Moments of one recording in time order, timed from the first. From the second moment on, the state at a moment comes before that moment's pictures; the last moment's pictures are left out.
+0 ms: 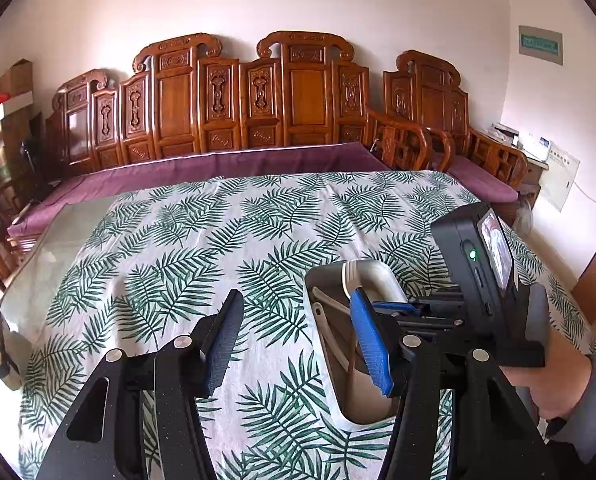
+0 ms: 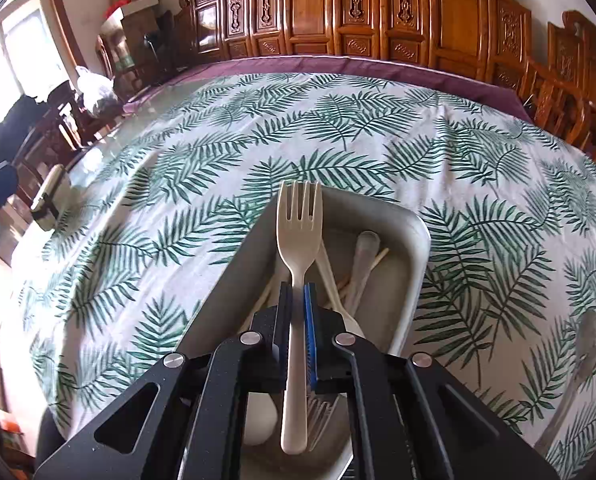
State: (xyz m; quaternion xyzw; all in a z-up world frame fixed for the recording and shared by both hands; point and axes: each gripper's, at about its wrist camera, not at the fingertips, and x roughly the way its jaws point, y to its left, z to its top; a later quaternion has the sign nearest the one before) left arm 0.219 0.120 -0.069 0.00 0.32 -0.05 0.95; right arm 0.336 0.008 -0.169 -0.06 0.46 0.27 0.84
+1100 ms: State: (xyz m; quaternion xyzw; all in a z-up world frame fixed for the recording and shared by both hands) left arm 0.211 0.021 -0.116 0.07 0.36 -0.12 0.92; right arm 0.308 -0.245 -0.188 -0.05 0.44 0.12 0.89
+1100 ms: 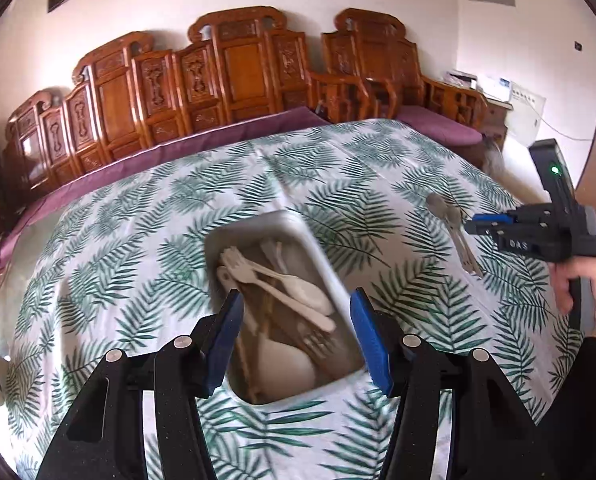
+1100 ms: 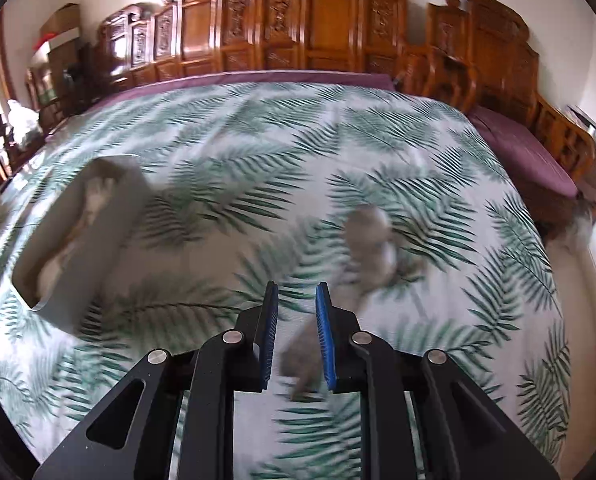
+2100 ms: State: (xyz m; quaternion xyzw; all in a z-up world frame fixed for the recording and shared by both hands) left arm 0.296 -0.106 -0.124 0.08 0.40 -0.21 0.89; right arm 0.364 -0.284 -0.231 -0.06 0.52 0.11 0.84
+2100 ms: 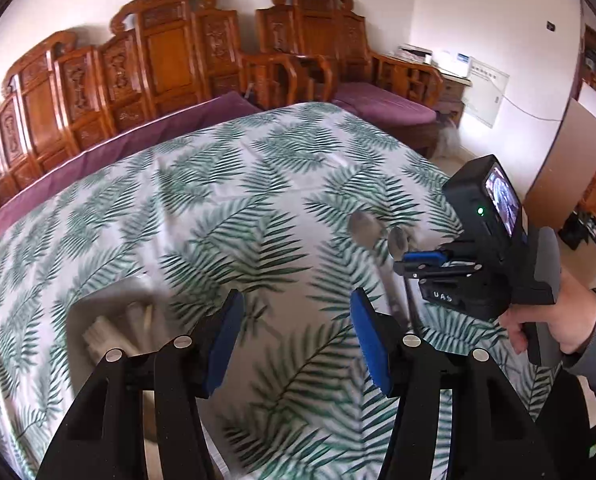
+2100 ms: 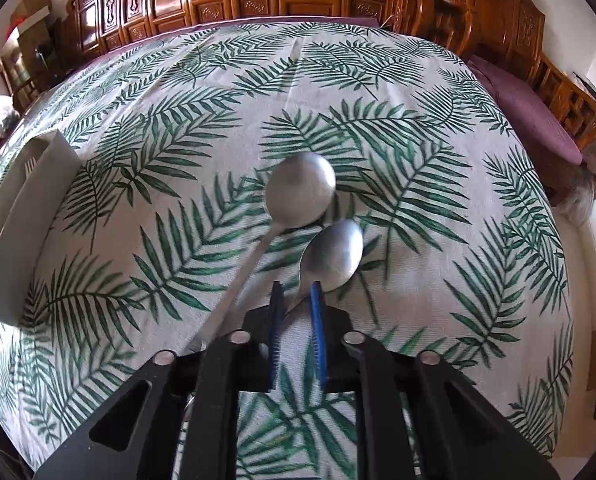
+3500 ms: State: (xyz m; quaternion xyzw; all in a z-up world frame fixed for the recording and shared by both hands) left arm 0.387 -0.238 -0.221 0.12 0.51 -0.23 0.82; right arm 0.317 -0.355 -0.228 0.01 0.53 0.11 0.84
